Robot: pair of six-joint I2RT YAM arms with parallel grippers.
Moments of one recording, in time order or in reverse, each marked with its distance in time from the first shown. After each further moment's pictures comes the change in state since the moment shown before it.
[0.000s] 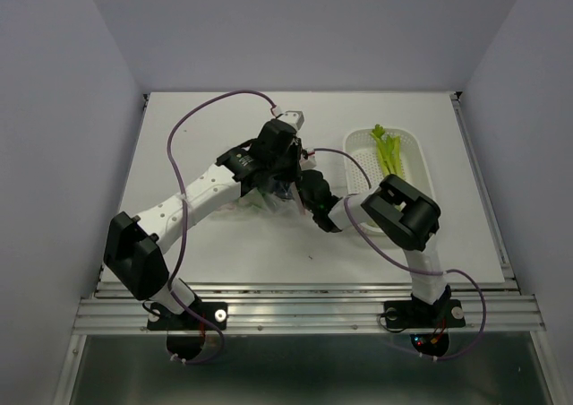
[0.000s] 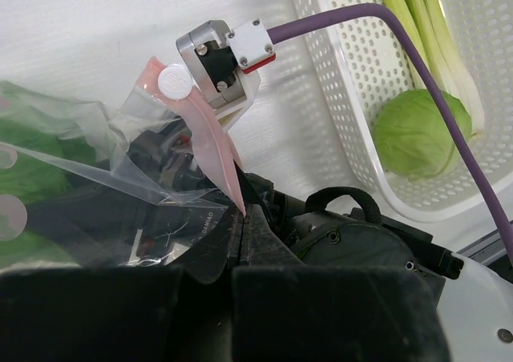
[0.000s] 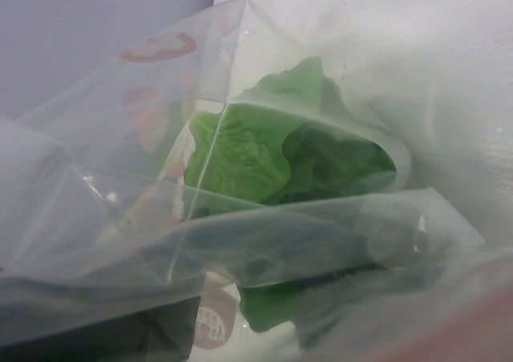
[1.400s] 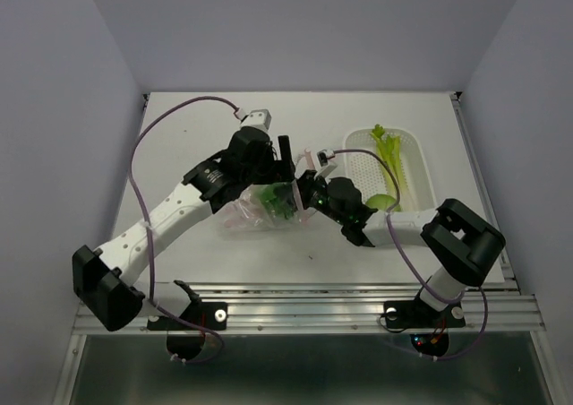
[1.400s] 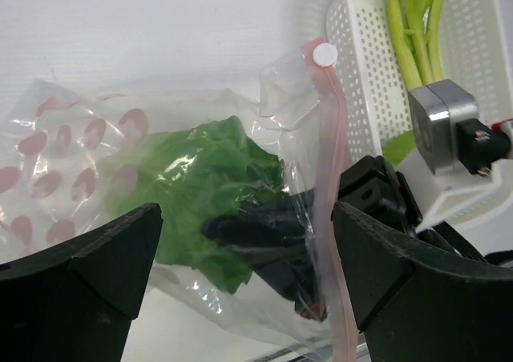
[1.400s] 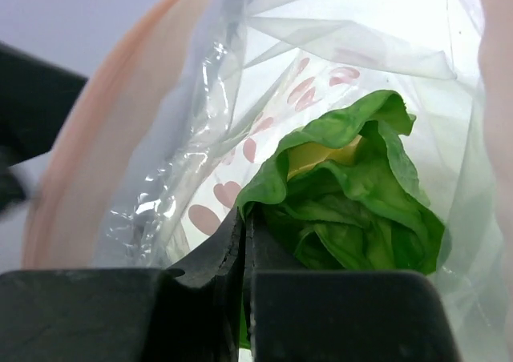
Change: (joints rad) left arm 0.039 -0.171 -0.103 -0.017 -0.126 -0.084; right arm 0.022 -0.441 -0.287 -0.093 -0.029 -0.219
